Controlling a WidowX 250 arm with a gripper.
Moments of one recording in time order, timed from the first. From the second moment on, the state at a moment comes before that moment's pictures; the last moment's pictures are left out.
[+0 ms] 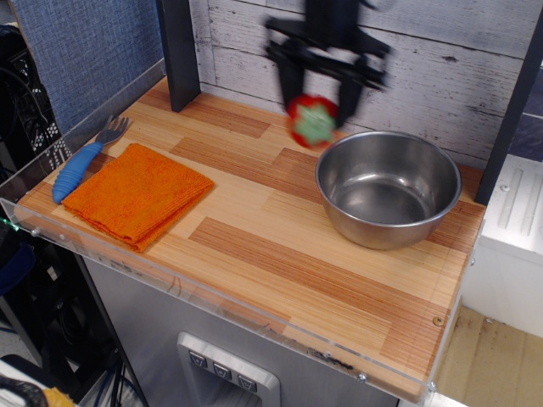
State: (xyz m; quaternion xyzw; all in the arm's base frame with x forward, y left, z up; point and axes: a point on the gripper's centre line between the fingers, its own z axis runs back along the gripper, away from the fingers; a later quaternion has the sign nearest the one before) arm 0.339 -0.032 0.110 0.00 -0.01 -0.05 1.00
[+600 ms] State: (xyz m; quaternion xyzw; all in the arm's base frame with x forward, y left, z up) arm 0.329 -0.101 0.106 0.02 -0.03 -0.03 1.00
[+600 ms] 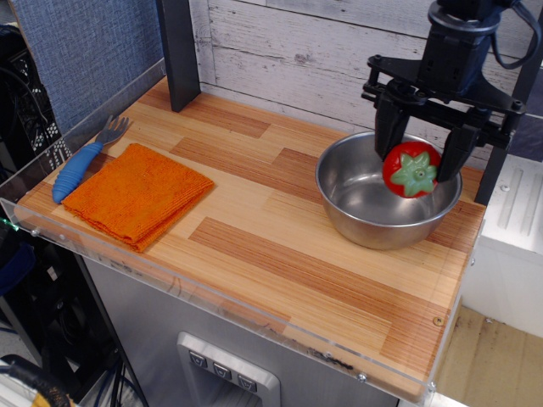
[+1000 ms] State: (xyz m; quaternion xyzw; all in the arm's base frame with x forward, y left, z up) arm 0.325 -0.098 0.107 0.04 -0.01 0.01 1.00
